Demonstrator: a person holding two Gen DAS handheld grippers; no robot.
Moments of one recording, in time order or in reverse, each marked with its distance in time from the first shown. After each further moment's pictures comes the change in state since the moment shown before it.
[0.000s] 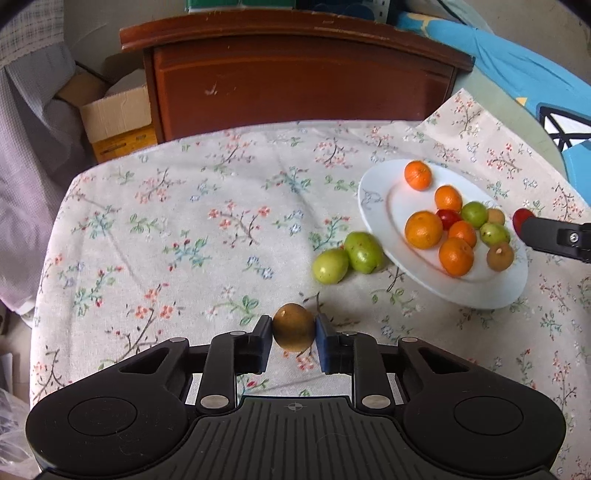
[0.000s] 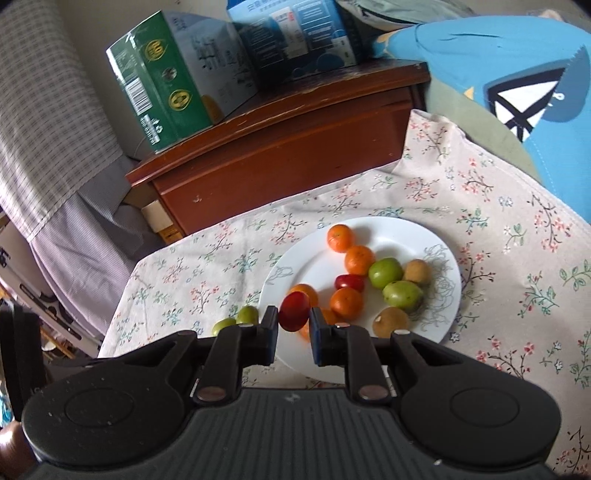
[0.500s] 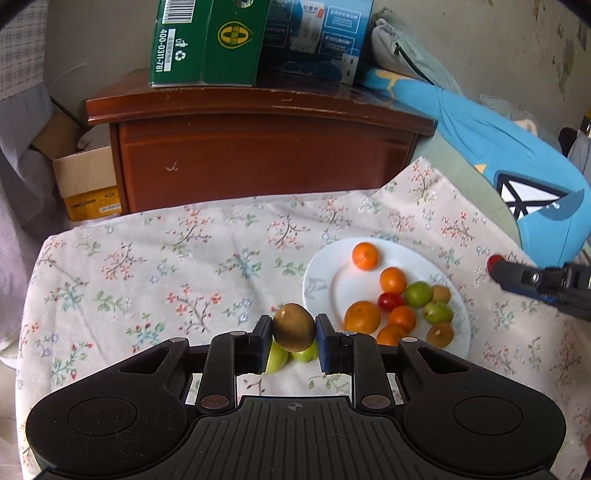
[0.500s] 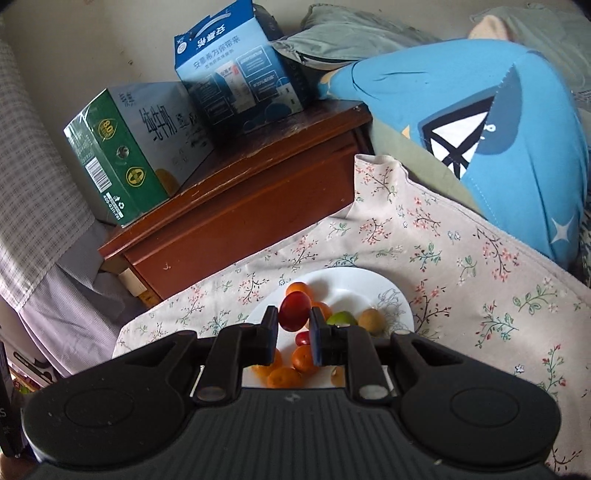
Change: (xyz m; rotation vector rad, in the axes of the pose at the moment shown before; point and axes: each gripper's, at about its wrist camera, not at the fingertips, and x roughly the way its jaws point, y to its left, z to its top) left arm -0.022 -0.018 0.047 -0.023 -0.128 -0.117; right arm -0.022 -0.033 0.026 0.135 -0.122 -0.049
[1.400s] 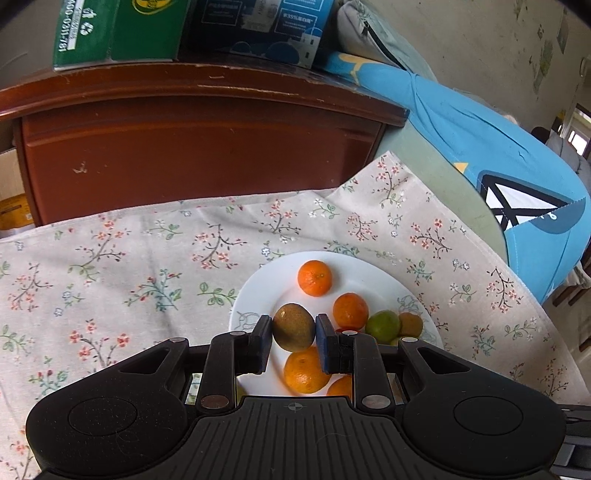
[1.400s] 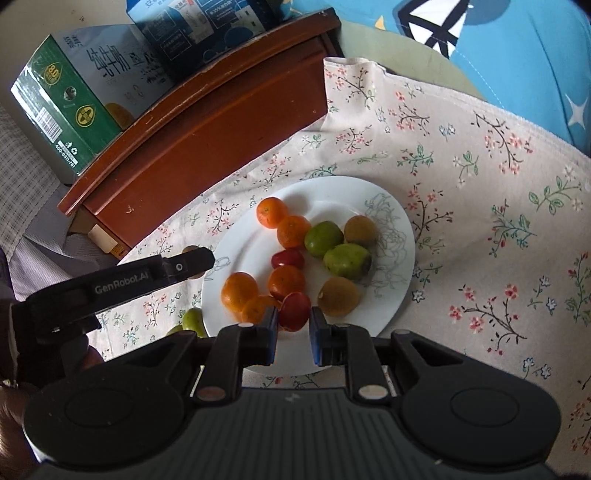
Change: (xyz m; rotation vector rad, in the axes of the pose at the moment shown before) left arm 0.071 -0.027 0.020 0.012 0.026 -0.143; right arm 0.044 -0.009 -0.037 0.098 0.201 -0.067
